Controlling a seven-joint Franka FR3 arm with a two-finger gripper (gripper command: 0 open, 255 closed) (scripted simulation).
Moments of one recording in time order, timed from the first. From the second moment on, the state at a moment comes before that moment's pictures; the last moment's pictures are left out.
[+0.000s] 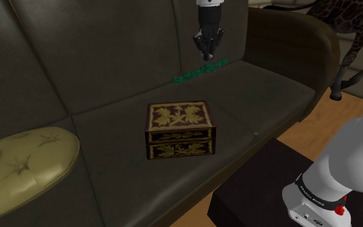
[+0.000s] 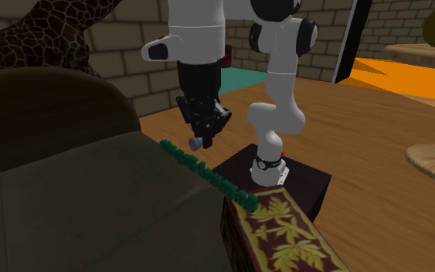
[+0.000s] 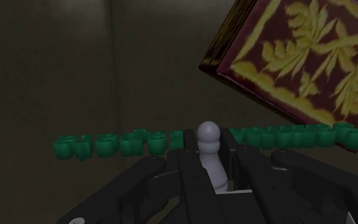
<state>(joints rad) 0.10 -0.05 0.08 -1.61 -0.03 1.48 0.21</state>
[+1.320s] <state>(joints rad) 0.26 -0.01 0.25 -1.57 -0.01 1.48 0.55</state>
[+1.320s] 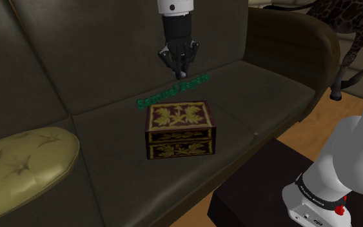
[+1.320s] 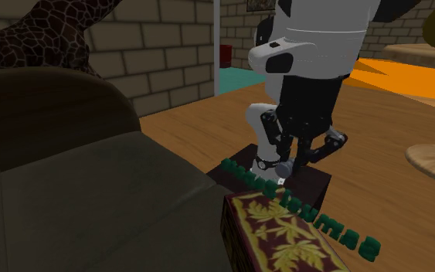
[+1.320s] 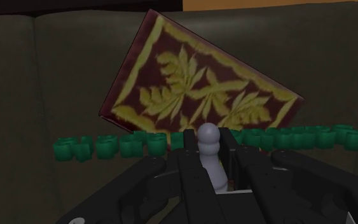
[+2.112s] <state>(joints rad) 0.26 -0.04 0.25 -1.77 0.00 1.65 0.54</state>
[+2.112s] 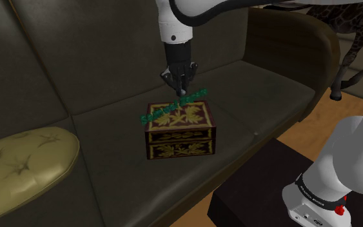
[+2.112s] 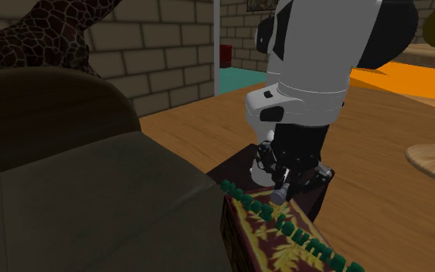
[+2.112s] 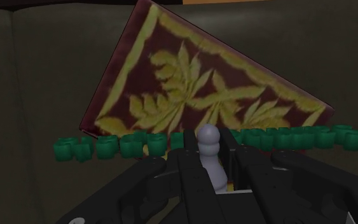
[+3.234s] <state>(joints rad) 0.26 -0.03 0.25 -1.75 0.00 1.64 0.54</state>
